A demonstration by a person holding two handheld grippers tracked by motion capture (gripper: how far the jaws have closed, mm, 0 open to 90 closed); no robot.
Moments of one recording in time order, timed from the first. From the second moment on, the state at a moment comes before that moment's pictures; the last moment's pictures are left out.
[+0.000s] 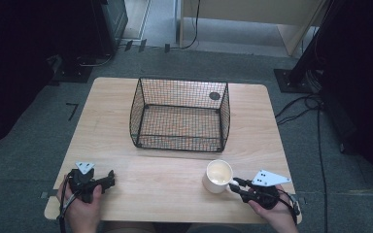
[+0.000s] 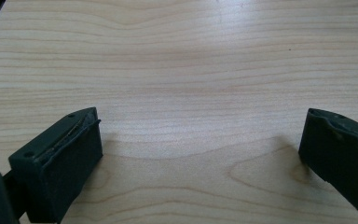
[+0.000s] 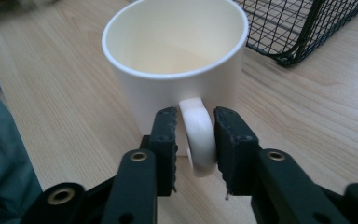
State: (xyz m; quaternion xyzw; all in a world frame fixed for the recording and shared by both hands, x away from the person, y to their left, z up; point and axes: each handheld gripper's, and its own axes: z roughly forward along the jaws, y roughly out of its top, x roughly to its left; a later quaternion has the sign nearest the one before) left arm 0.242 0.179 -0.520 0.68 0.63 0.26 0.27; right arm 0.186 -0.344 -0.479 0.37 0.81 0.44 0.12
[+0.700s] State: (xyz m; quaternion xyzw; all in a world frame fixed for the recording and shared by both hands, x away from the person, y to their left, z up) left arm 0.242 0.178 -0.520 0.68 0.63 0.26 0.27; right arm 0.189 -0.332 -0.474 0.39 0.80 0.43 0.14
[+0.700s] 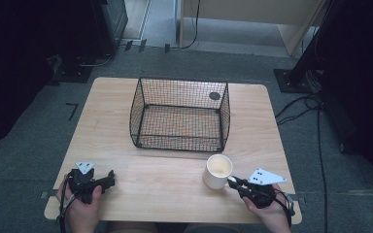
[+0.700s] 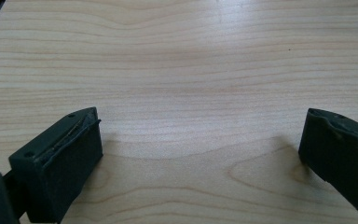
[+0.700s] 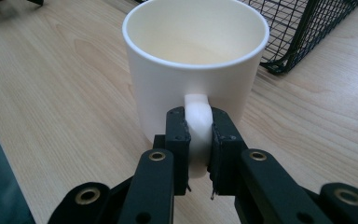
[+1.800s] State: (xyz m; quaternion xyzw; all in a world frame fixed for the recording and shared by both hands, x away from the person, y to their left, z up) left arm 0.242 0.178 -0.520 0.68 0.63 0.26 0.27; right arm 0.184 -0.296 -0.428 0.38 0.79 0.47 0.15
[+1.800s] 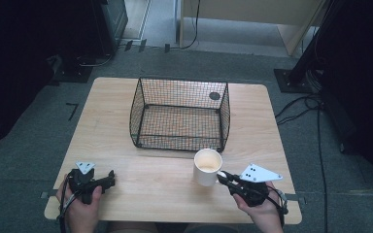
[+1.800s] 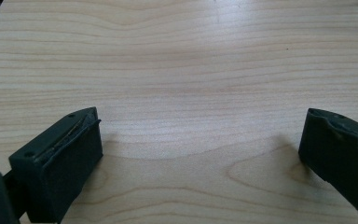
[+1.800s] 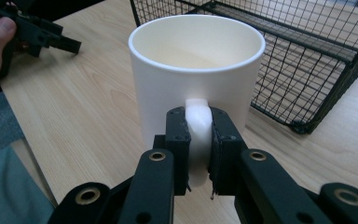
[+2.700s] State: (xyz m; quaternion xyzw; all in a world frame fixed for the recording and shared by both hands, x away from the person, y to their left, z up) left arm 0.242 0.178 -0.520 0.68 0.63 0.25 0.27; right arm 0.203 -0.278 -0.377 0.36 0.78 0.49 0.16
